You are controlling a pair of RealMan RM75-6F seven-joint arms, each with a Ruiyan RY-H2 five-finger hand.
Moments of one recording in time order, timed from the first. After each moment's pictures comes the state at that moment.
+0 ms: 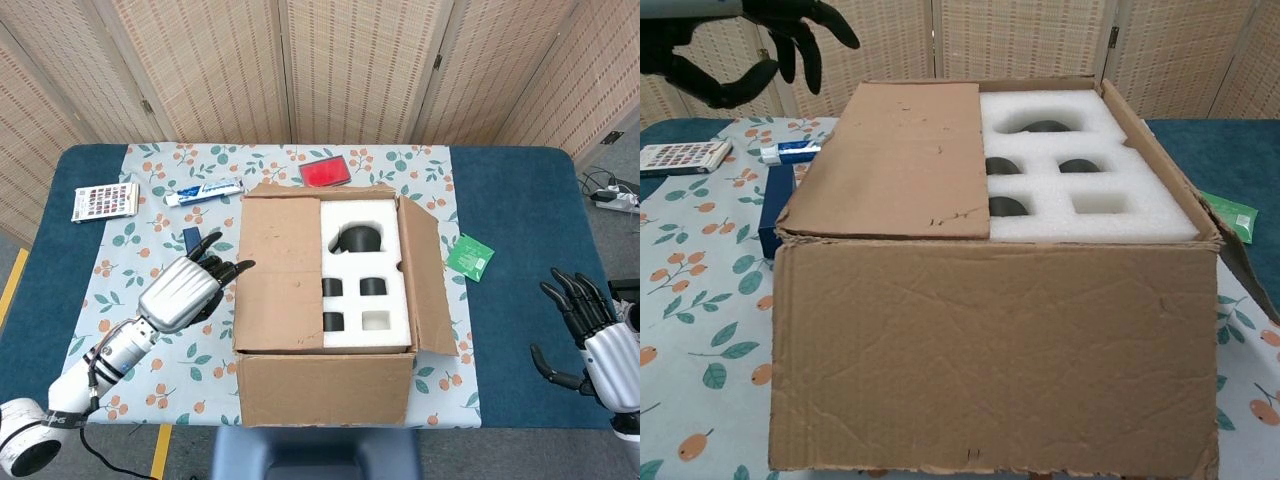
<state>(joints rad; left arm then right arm) -0.72 -1.00 -0.22 -1.95 1.45 0.91 0.32 0.10 -1.02 0.00 -1.55 -1.78 1.74 0.35</state>
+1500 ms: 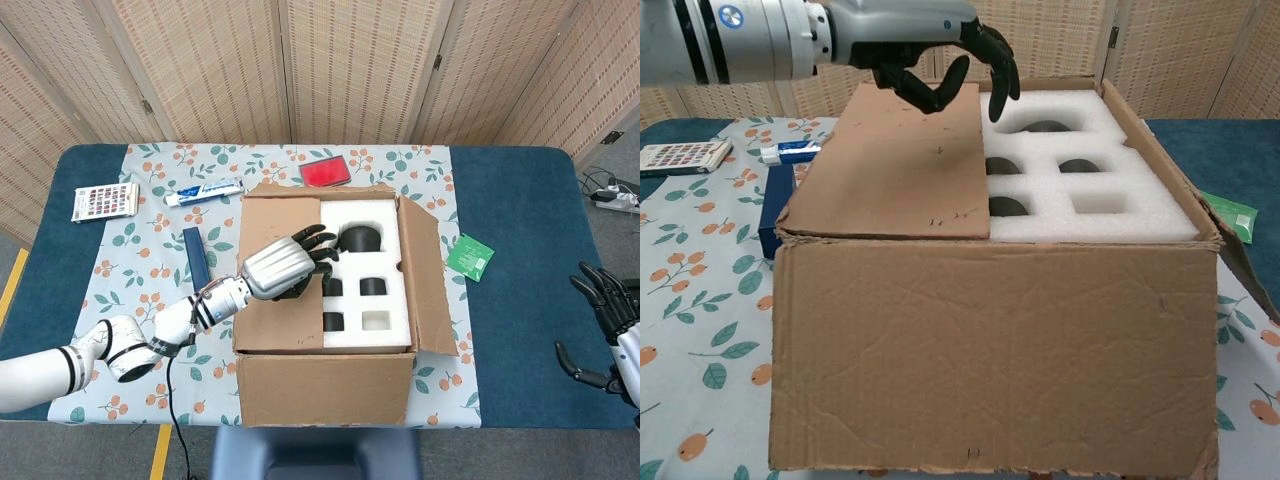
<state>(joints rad) -1.11 -1.34 -0.22 -1.46 1.61 0.75 -0.22 0.09 -1.00 0.02 -1.48 -1.74 1.76 0.57</state>
